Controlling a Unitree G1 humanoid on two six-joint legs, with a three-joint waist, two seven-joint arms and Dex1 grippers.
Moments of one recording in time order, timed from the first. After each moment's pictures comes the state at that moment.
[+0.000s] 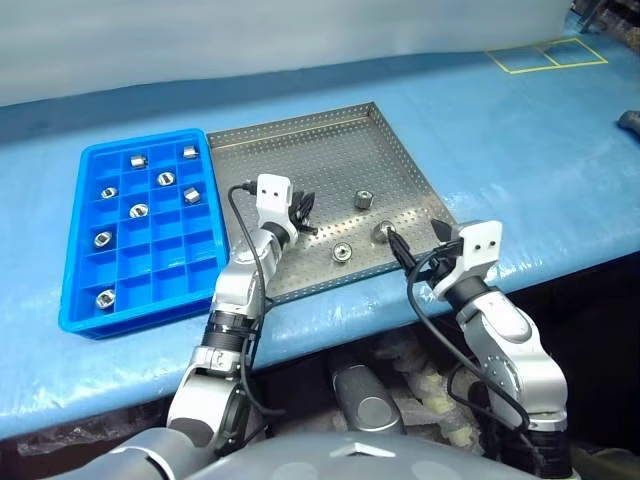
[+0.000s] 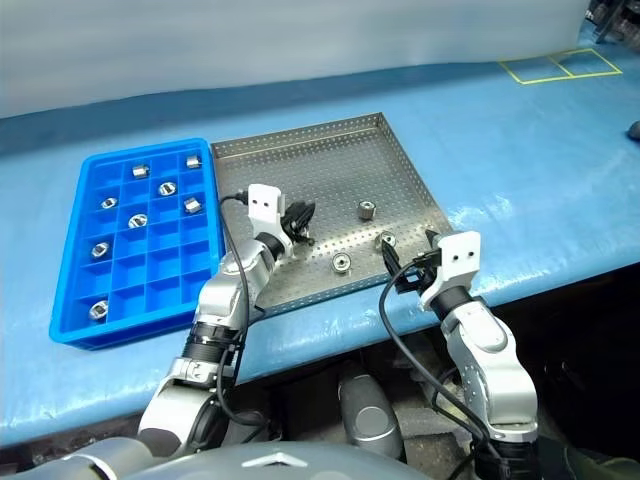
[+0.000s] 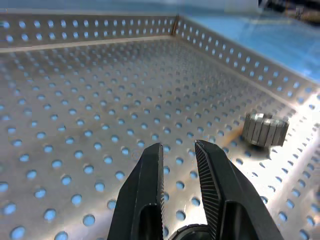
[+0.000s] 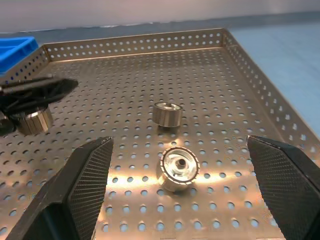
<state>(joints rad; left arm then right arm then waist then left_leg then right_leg) -0.46 -0.08 -0.01 0.21 -0.14 0.28 -0.22 0.08 -0.24 -0.08 -0.47 0.31 0.47 0.30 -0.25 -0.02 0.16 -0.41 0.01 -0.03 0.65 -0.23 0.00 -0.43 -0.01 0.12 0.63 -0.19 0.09</state>
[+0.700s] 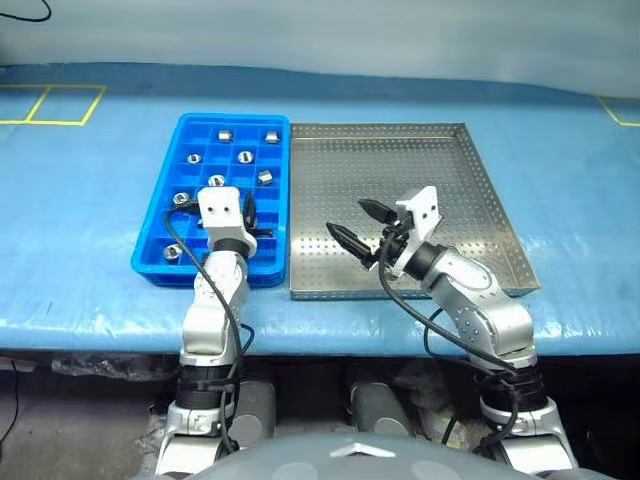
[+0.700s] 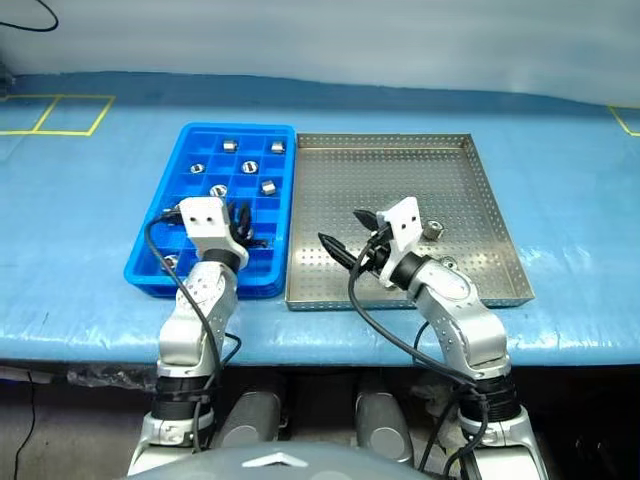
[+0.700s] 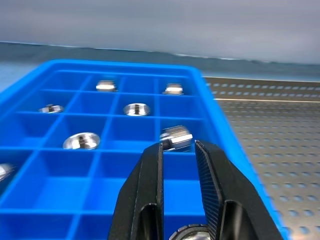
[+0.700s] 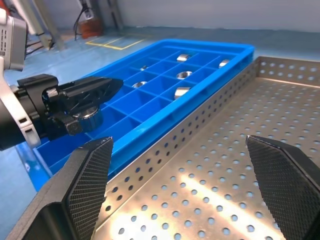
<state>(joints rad) -0.17 -0.06 -0.01 -0.22 -0.02 0.39 0.10 -0.19 -0.29 0.08 -0.29 0.43 0.51 0.55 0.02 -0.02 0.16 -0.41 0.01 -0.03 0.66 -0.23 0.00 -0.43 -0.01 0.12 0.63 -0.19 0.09</state>
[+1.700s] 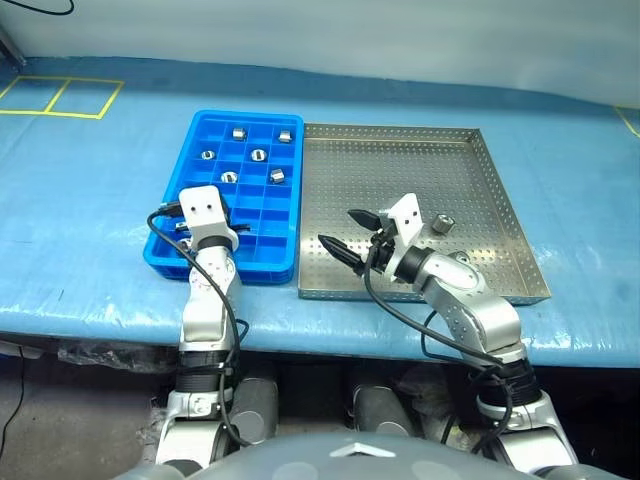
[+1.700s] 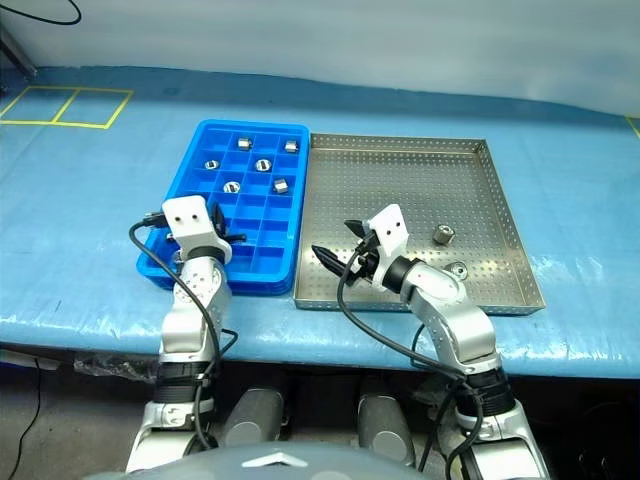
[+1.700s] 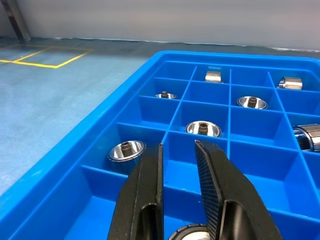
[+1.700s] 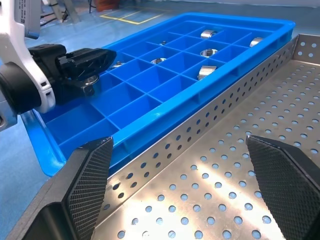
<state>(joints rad) -0.26 -0.04 0.10 -0.03 0.03 0.28 0.24 -0.21 -0.30 0.12 -0.25 0.38 0.51 0.56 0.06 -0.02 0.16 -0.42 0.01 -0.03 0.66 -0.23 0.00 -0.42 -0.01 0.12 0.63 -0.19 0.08</state>
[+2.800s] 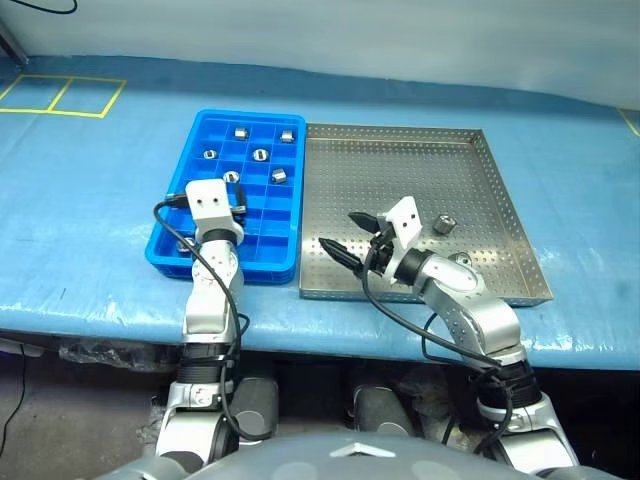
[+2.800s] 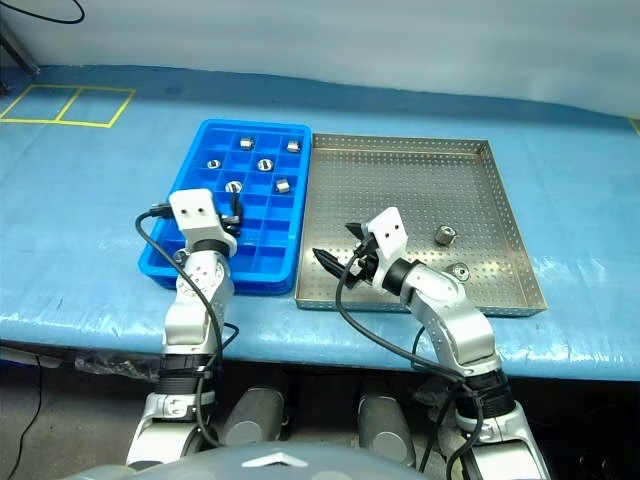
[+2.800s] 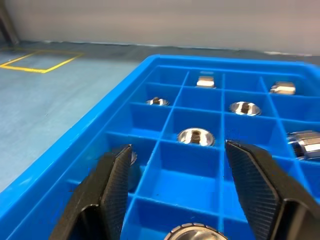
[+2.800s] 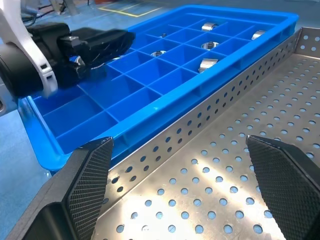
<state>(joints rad) -0.28 -0.03 0.03 -0.03 0.04 0.21 0.13 -0.20 -0.31 0.13 -0.25 0.36 0.51 0.56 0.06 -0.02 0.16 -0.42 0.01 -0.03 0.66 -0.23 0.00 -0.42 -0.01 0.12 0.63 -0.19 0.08</state>
